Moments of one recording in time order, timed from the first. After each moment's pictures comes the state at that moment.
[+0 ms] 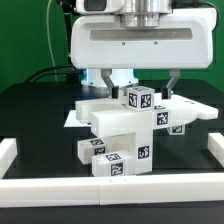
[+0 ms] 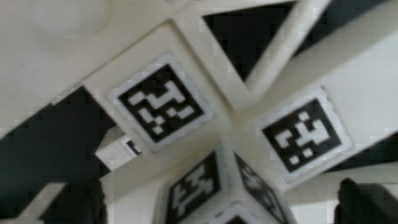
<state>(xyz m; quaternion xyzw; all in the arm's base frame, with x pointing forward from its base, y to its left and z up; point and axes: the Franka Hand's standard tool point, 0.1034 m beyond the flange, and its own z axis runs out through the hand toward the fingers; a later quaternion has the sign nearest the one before) 0.578 0.004 0.114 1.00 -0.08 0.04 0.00</state>
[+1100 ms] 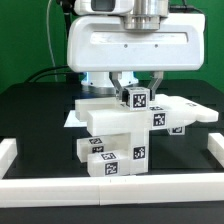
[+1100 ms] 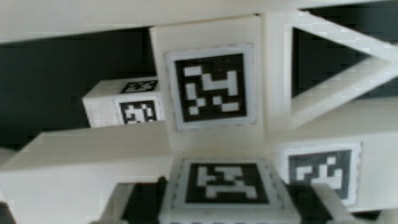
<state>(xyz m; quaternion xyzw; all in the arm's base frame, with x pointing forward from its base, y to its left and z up) 0.579 -0.002 0.112 1.00 0.06 0.04 0.02</state>
